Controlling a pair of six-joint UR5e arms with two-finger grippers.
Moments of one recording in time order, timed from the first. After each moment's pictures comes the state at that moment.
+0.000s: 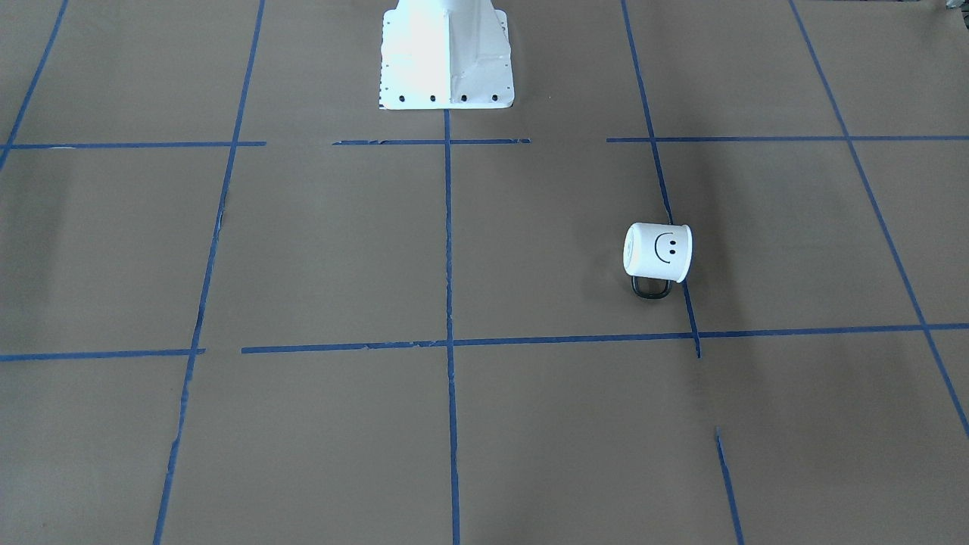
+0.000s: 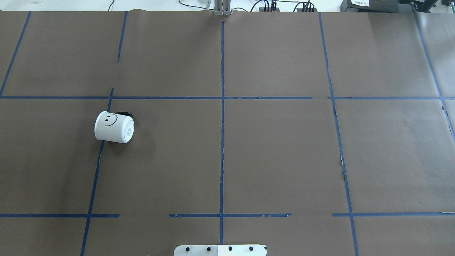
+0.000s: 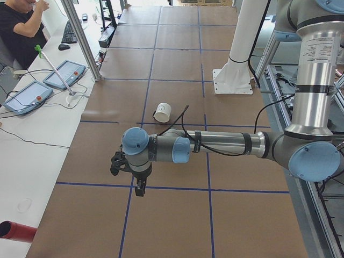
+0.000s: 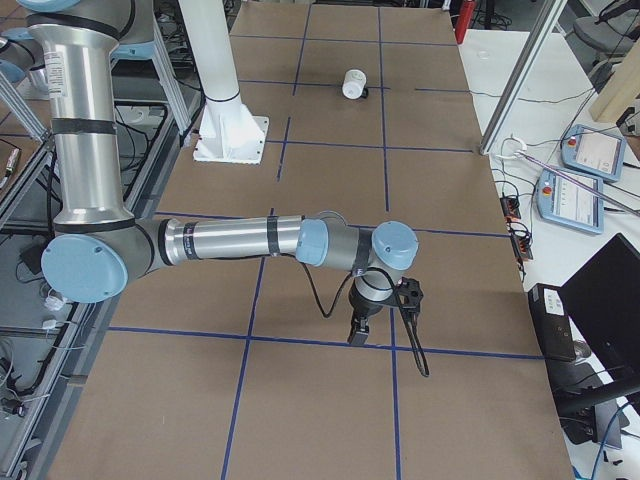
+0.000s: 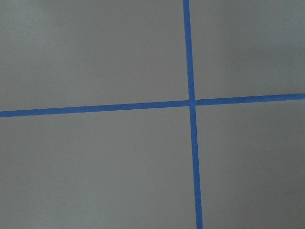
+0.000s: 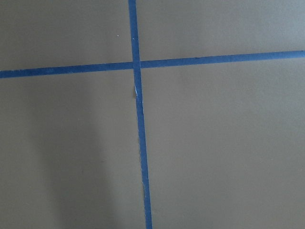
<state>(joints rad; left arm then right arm) -1.60 -1.59 -1.58 -1.58 -2.33 0.06 1.53 -1.53 1.64 -1.83 2.27 0.01</state>
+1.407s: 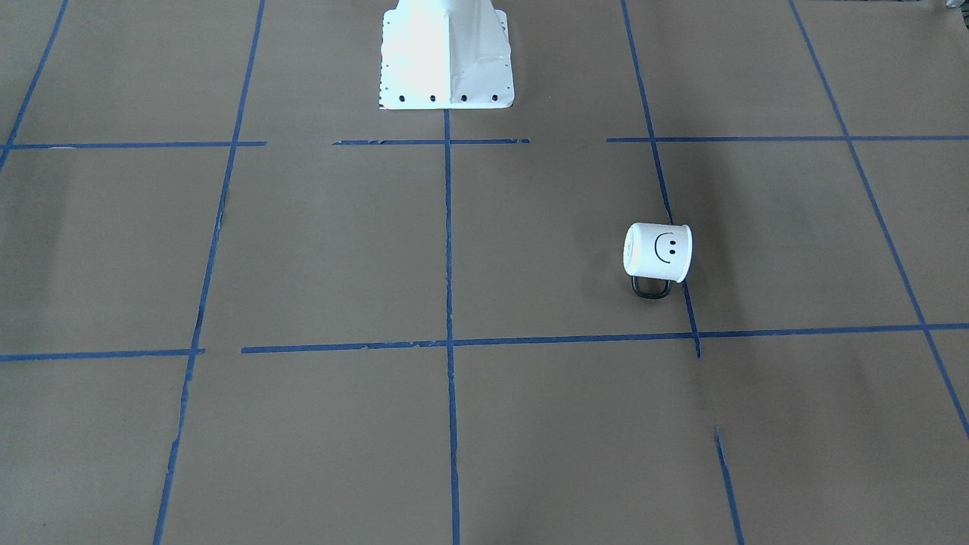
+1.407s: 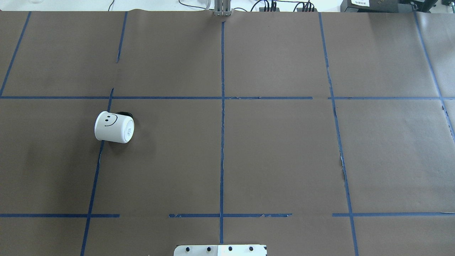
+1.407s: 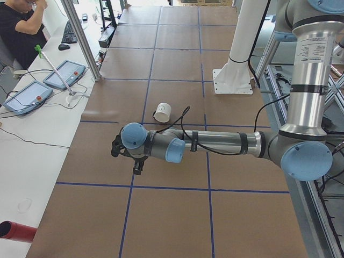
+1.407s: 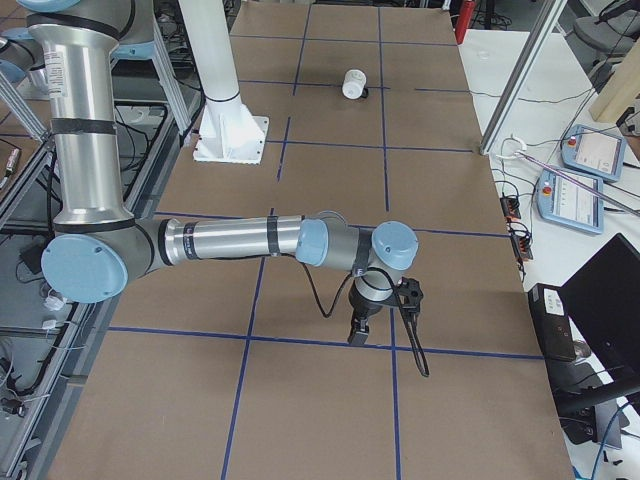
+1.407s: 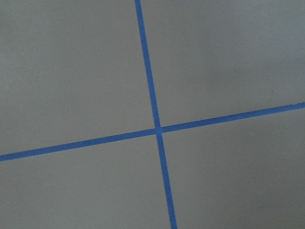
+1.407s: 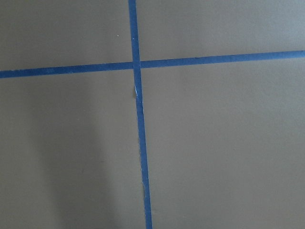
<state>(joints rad) -1.50 -1.60 -1.56 -1.84 -2.59 -0.15 1.53 -1.53 1.64 -1.83 2.27 0.01</state>
